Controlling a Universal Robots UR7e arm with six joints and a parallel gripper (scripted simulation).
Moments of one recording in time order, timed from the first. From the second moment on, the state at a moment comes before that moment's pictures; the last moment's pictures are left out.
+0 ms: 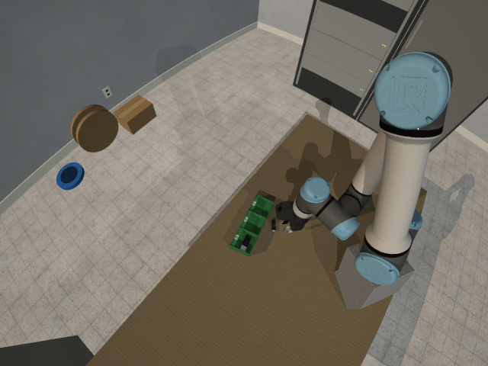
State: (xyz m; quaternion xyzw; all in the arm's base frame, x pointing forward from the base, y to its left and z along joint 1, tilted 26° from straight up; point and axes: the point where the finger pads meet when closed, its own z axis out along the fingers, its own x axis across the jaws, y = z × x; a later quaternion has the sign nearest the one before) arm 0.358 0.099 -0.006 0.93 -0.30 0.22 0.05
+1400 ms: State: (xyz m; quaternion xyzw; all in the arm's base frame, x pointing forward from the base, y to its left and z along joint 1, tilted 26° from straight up) arm 0.352 0.097 -0.007 0.97 -0.06 0.20 0.10
